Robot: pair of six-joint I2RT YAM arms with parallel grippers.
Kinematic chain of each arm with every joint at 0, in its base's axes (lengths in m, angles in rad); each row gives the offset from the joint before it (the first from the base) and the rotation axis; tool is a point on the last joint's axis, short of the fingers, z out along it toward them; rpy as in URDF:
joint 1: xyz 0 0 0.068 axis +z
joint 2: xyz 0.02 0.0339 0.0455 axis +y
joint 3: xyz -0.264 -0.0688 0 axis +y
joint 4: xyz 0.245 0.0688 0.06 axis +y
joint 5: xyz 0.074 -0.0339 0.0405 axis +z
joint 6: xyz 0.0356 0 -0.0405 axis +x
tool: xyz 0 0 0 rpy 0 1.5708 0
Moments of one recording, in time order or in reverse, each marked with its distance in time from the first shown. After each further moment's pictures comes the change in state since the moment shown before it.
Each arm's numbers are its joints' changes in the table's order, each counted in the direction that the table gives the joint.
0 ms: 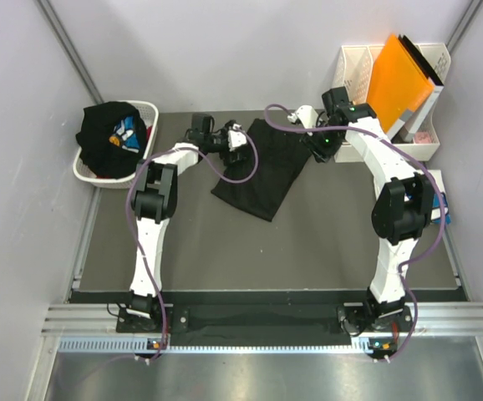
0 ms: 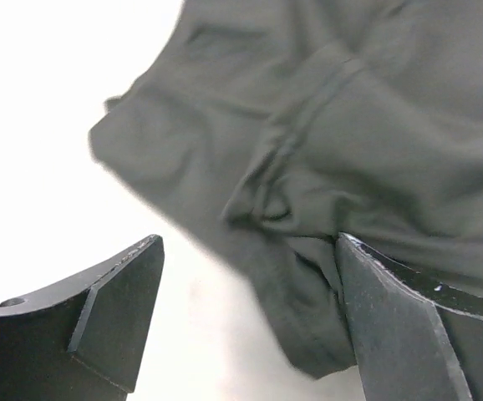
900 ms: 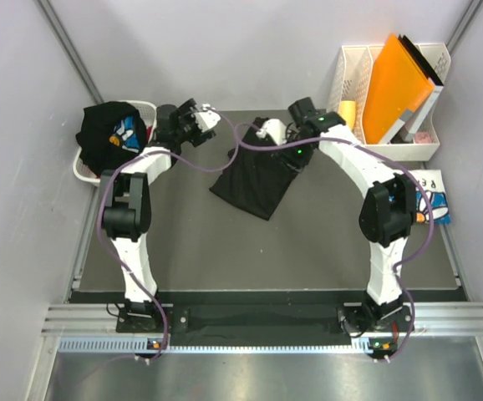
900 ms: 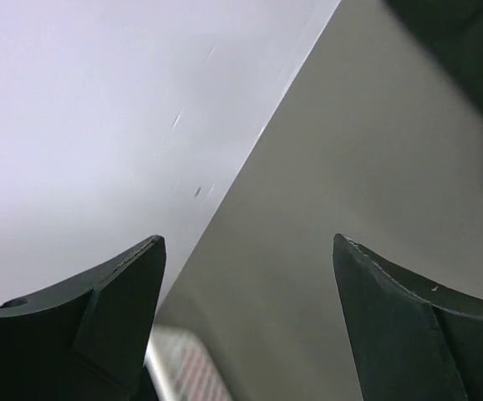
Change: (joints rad) left arm 0.105 -0.370 0.355 -0.348 0.455 -0.156; right arm 0.161 0.024 0.006 -0.018 0.024 -0.002
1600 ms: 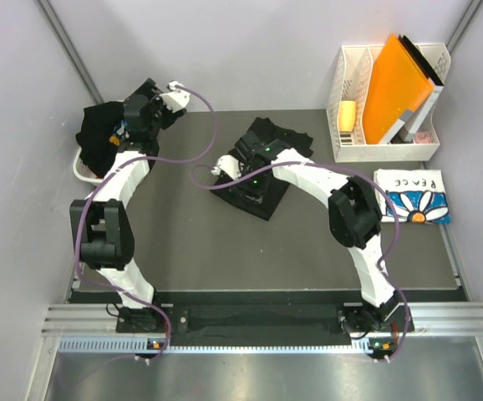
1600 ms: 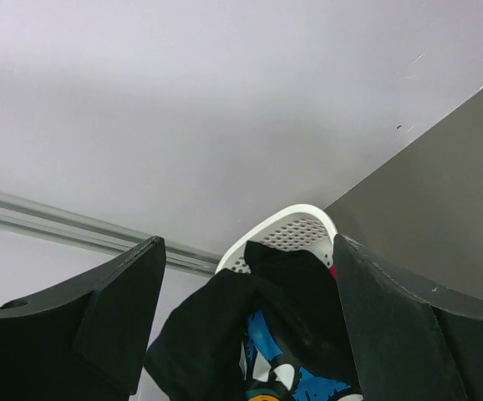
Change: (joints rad) left arm 0.069 -0.340 0.131 -0.015 0.363 -0.023; right arm 0.293 0.159 0.010 -0.096 -0.001 0.085
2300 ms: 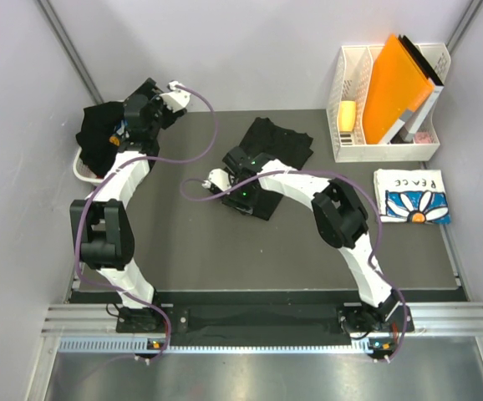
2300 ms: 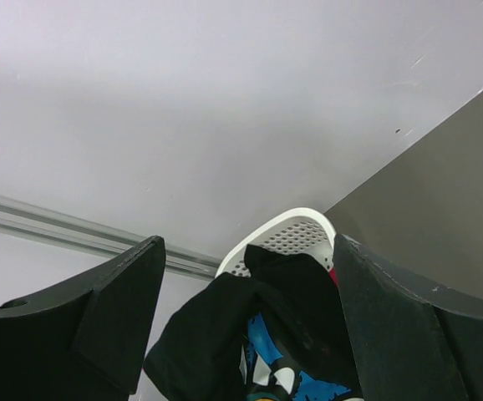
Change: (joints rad) left arm 0.000 -0.003 0.000 -0.006 -0.002 0.000; right arm 0.075 0.089 0.011 -0.074 -0.024 0.057
